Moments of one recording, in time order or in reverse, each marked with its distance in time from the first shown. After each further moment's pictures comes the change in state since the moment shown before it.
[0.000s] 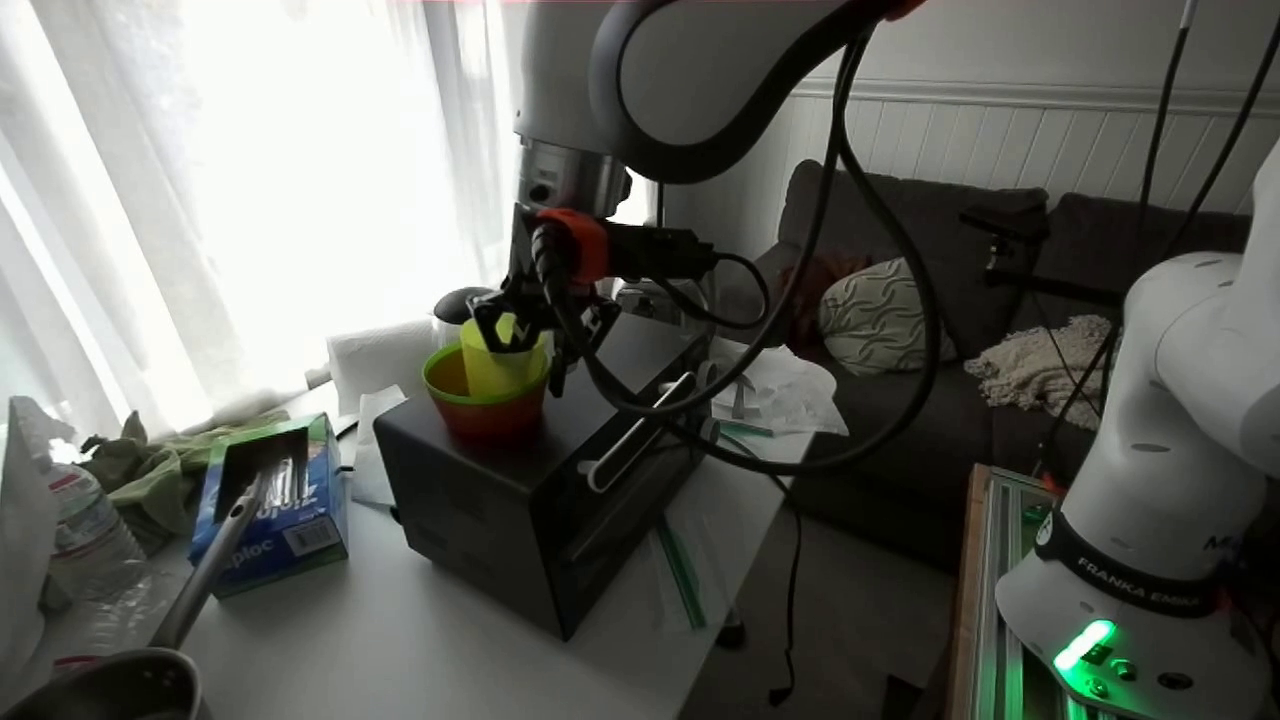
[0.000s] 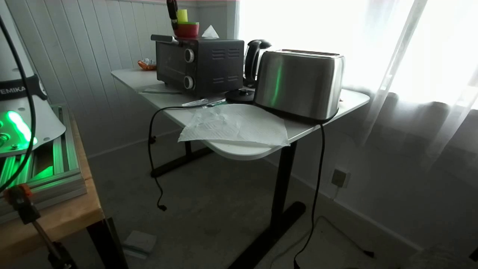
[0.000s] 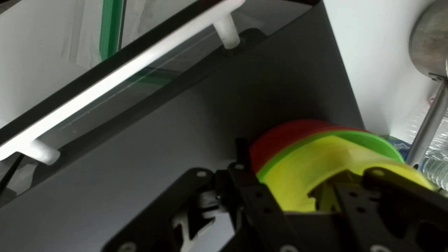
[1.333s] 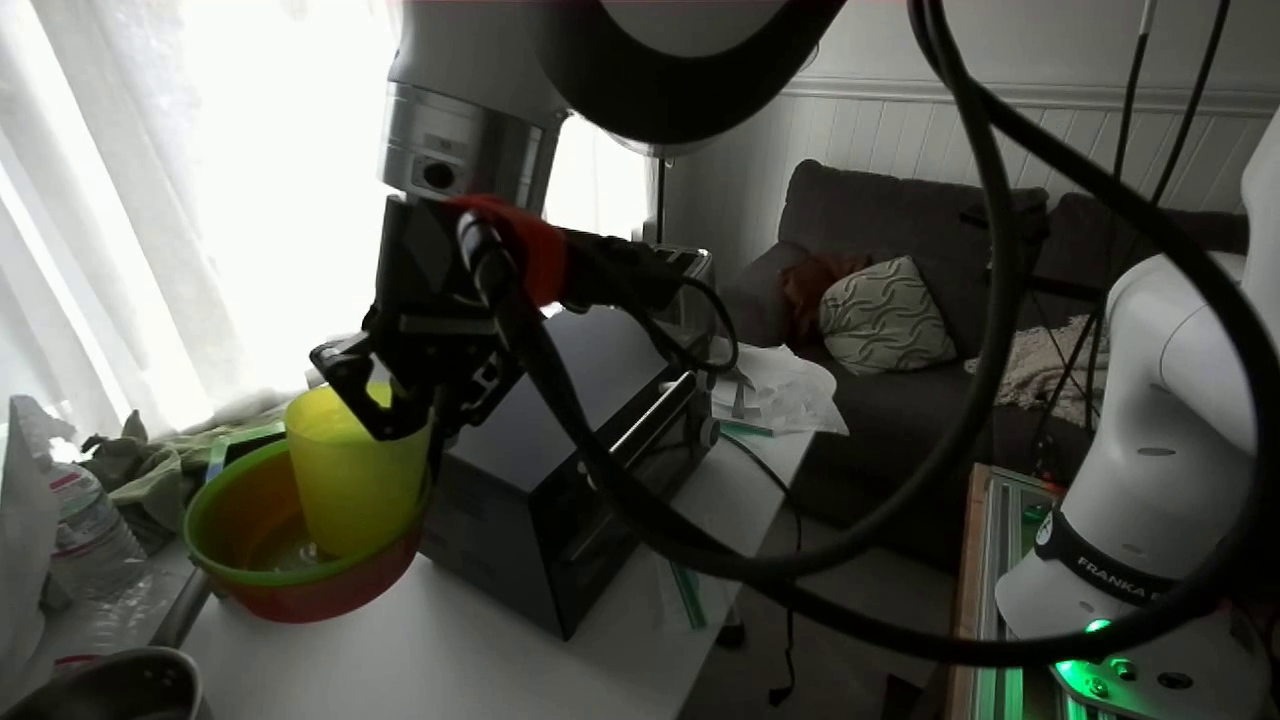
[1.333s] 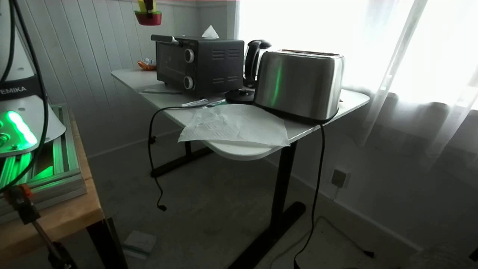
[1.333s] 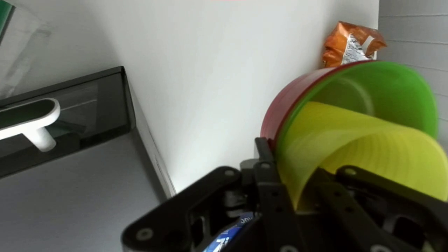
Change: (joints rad) arm 0.165 0.060 0.081 0.125 0.135 0.025 -0.131
